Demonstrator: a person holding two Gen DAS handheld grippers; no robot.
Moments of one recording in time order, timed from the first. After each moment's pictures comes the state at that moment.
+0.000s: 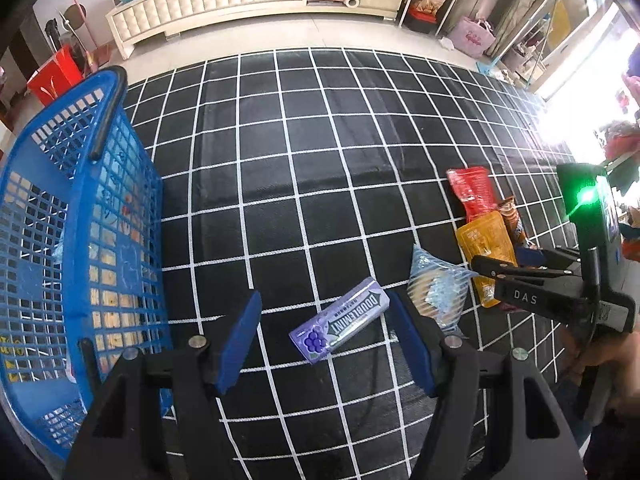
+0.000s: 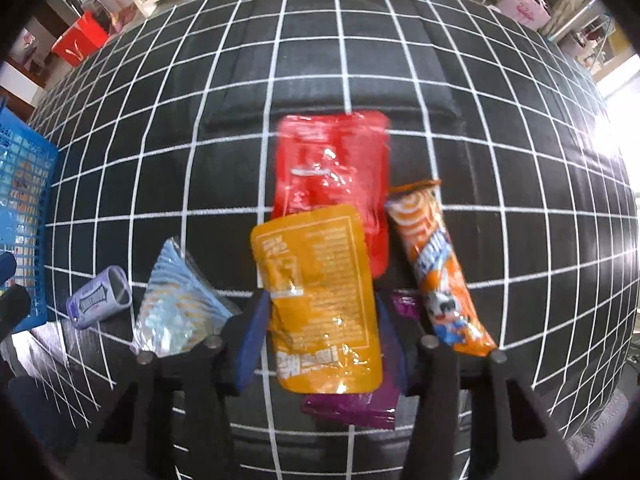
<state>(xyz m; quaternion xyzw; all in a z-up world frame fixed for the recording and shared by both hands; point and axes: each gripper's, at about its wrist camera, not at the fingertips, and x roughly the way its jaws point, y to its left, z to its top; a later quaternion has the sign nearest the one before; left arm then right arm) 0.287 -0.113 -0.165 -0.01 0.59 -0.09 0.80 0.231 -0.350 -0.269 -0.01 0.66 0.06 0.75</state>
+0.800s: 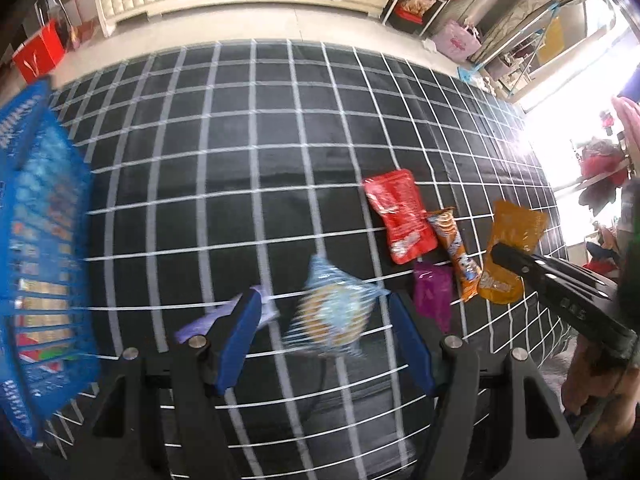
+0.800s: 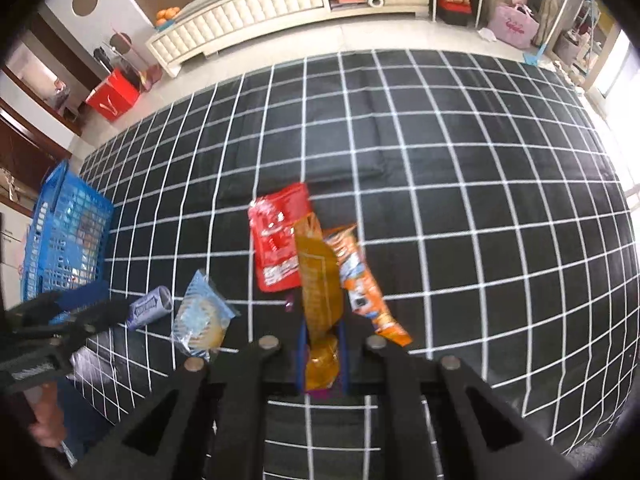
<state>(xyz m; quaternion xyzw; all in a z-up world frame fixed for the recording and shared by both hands) 0.306 -0.175 -0.174 -0.07 0.61 -0.12 0.78 0.232 -0.445 -0.174 0.06 0.58 0.10 0.80</state>
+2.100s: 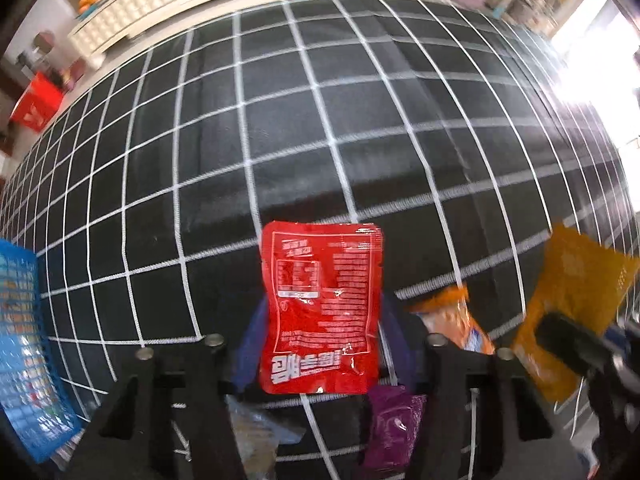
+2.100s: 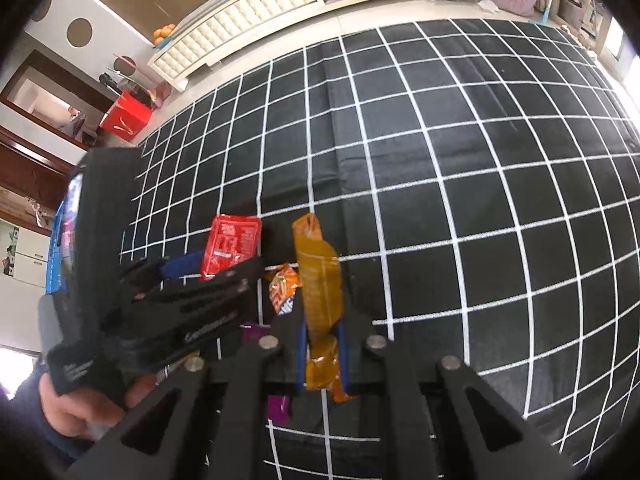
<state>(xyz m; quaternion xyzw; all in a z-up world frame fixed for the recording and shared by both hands) 0.386 -0.328 -0.249 0.07 0.64 -0.08 0.76 0.254 -0.491 -0.211 0.14 0.59 0.14 0.78</state>
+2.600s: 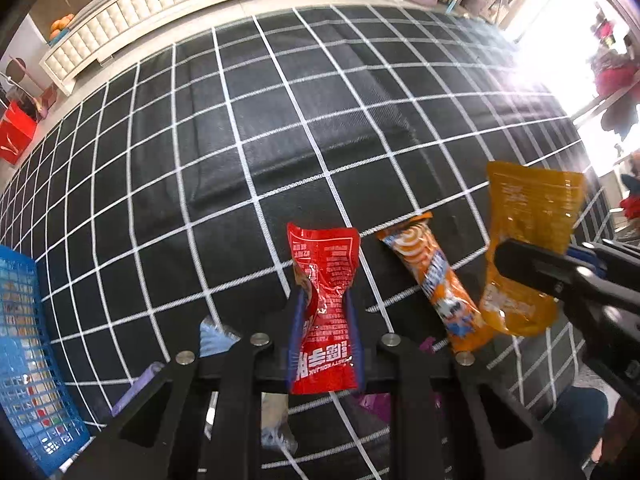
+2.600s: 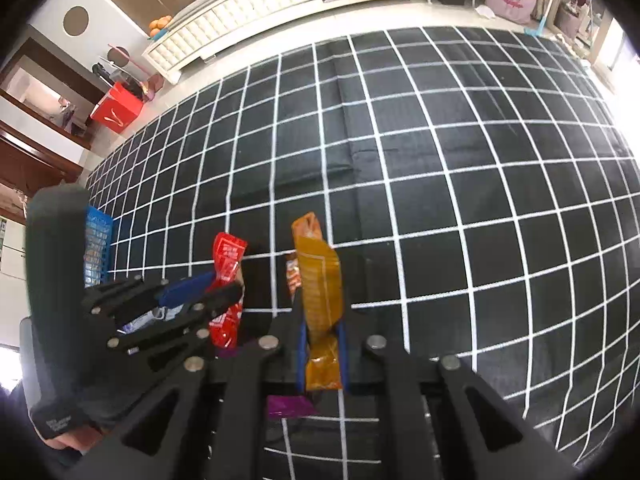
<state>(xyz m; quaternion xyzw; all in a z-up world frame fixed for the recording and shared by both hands) 0.332 -0.311 -0.218 0.06 0.62 -0.15 0.77 0.244 -0.470 -0.193 0.11 0.60 0.12 0.79</state>
